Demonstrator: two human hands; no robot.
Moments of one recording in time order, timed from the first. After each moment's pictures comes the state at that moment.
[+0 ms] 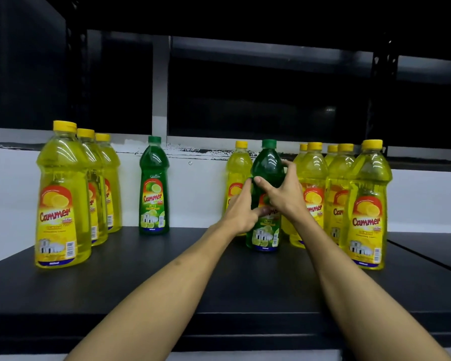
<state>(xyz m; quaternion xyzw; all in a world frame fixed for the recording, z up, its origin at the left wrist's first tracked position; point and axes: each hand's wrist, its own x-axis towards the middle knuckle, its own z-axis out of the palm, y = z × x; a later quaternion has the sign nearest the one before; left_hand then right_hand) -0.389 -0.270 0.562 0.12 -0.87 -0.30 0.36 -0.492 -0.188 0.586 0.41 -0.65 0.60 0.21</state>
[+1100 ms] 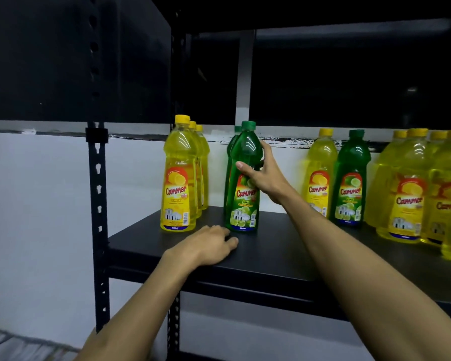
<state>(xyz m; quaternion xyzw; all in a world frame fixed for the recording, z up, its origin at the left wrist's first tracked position) -0.141 -0.352 0.504 0.34 -0.93 -0.10 0.11 -0.326 -0.329 0.591 0.60 -0.52 0.61 -0.06</state>
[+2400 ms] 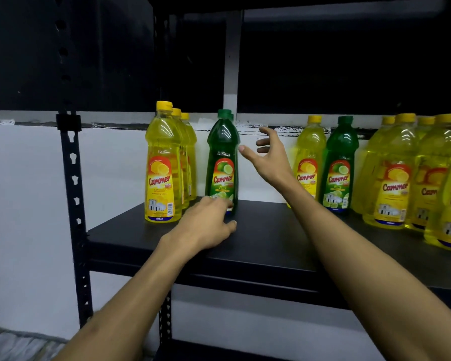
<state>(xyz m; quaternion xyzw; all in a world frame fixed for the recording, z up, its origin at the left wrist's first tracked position) -0.155 -0.326 0.521 0.32 -0.92 -0.01 0.24 -0.348 -0.310 0.589 0.54 -0.57 0.61 0.09</state>
